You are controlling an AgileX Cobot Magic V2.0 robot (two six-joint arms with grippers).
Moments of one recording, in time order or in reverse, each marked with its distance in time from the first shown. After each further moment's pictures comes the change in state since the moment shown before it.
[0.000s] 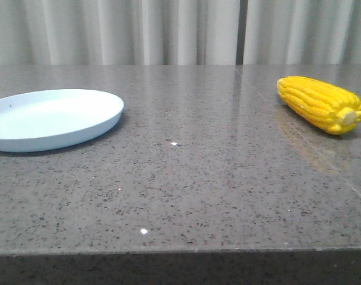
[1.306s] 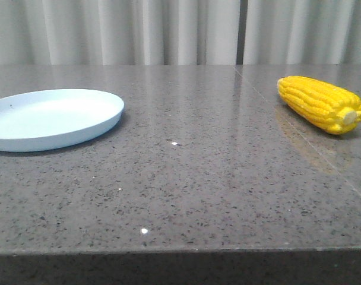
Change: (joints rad) left arm 0.002 0.358 -0.477 0.067 0.145 0.000; right arm 0.000 0.424 -0.534 0.000 0.110 0.000
